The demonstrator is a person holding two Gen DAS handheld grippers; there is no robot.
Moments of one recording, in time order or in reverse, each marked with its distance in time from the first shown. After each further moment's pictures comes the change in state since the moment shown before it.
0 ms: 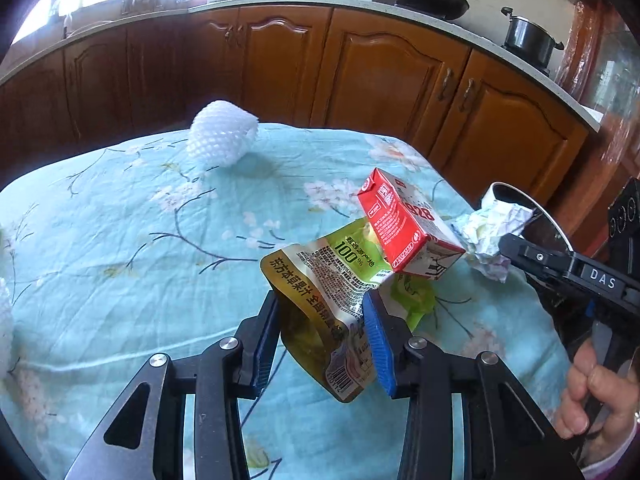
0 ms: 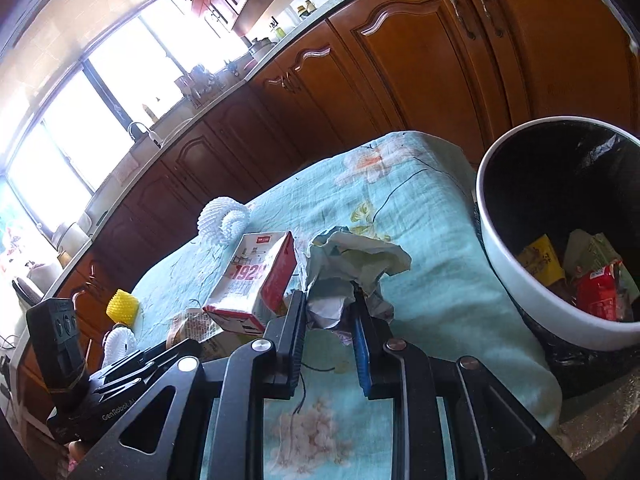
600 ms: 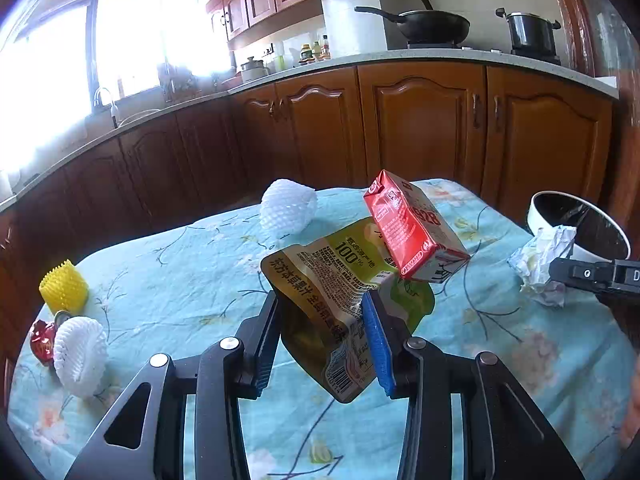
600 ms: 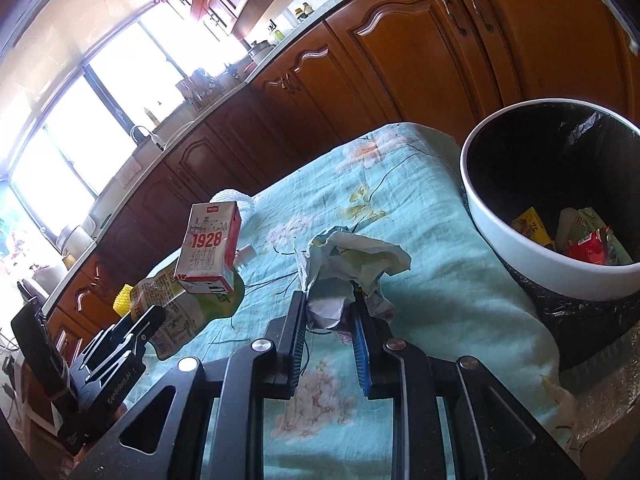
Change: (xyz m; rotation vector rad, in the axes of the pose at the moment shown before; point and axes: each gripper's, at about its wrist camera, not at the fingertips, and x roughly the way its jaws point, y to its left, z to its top) left arm -0.043 -0.048 -0.027 0.162 -0.241 0.285; right arm -0.012 -0.001 -0.016 0.018 -0.013 0.009
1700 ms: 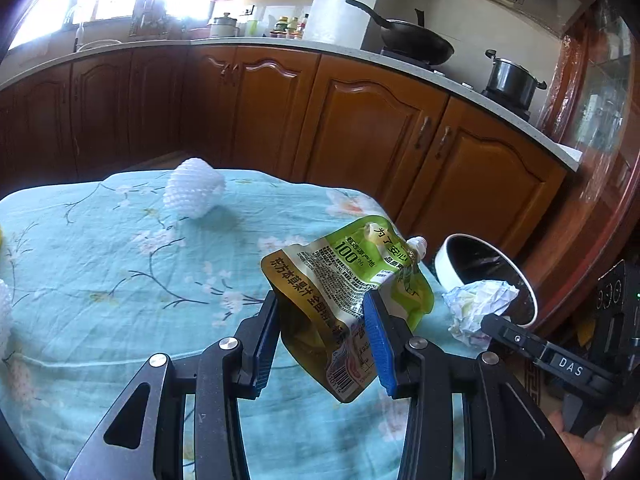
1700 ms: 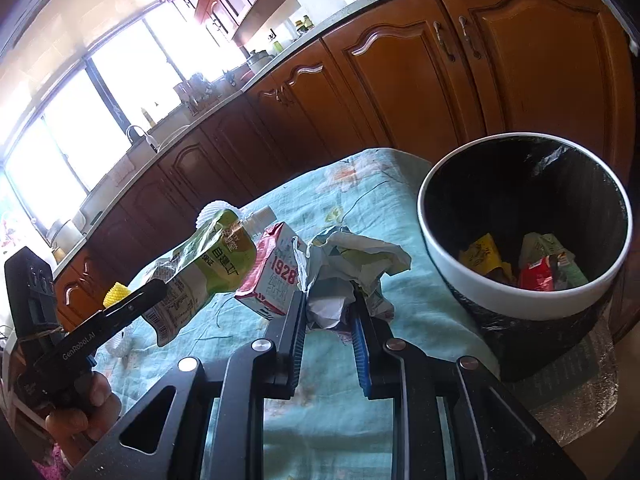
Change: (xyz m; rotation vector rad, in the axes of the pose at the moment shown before) left arm 0.011 -0.001 0.036 -0.217 0.096 -0.339; right arm -0.039 -0.018 0.009 -0.047 -0.046 -0.068
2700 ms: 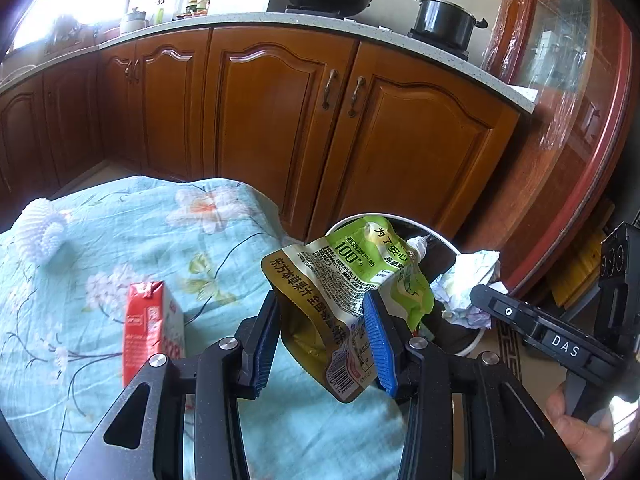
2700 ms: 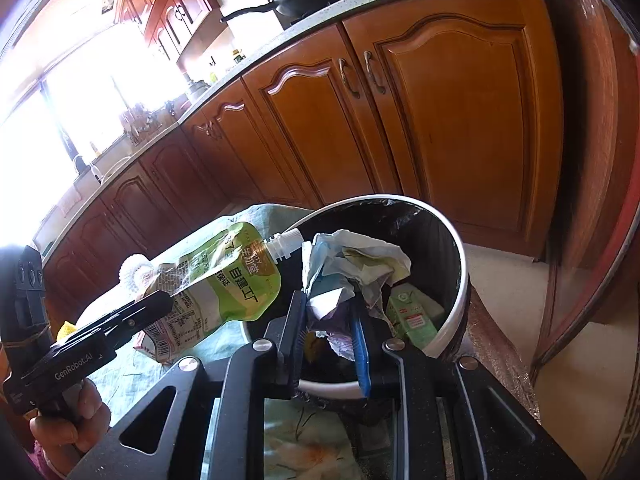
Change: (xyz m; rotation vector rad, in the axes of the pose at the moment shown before) left arm 0.120 -0.124 0.037 0.149 0.121 -0.127; right arm -0.041 -0.102 0.051 0.048 -0.054 -0.196
